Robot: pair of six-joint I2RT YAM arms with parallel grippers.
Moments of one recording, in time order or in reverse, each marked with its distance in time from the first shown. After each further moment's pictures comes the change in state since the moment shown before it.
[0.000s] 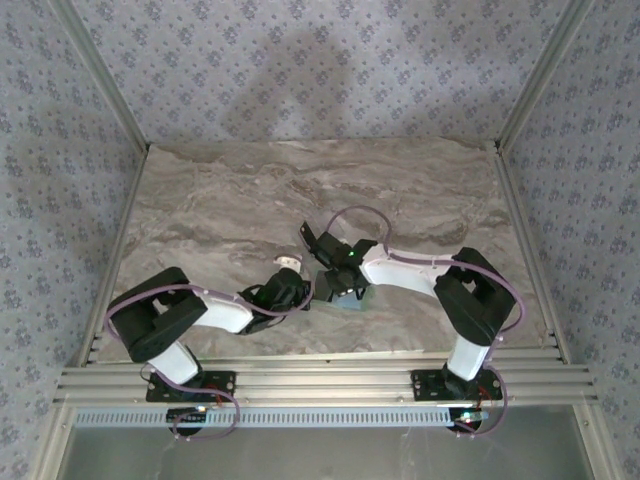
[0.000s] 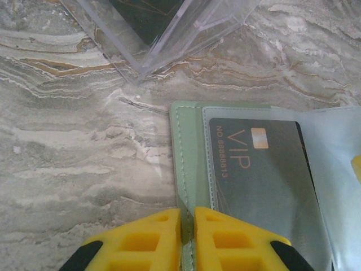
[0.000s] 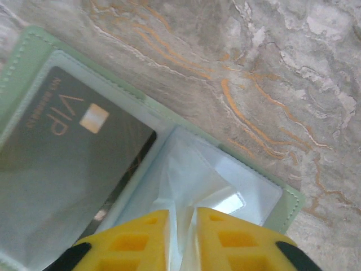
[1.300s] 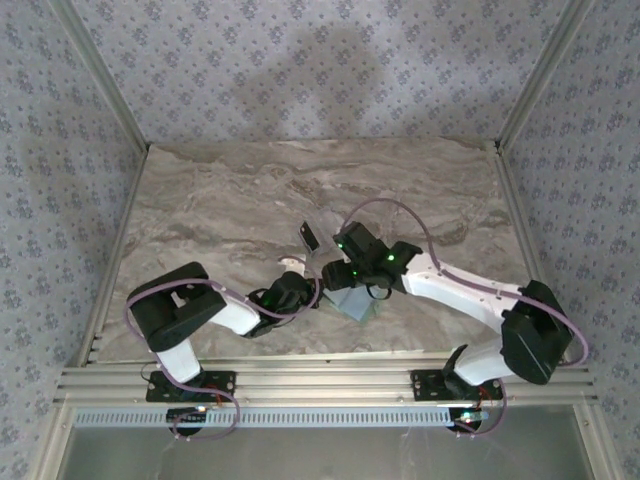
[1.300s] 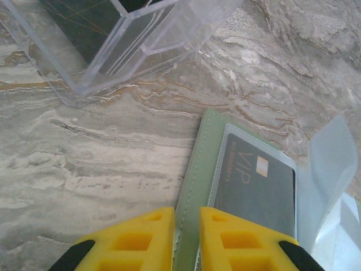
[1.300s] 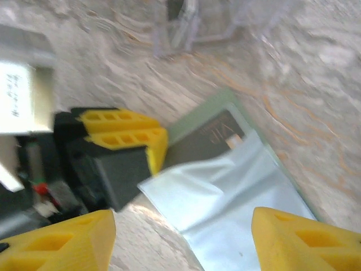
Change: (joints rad) left arm -0.031 0.092 -0.004 0.228 0.008 -0.088; right arm -0.041 -0.354 -0.149 0.089 -0.206 0.064
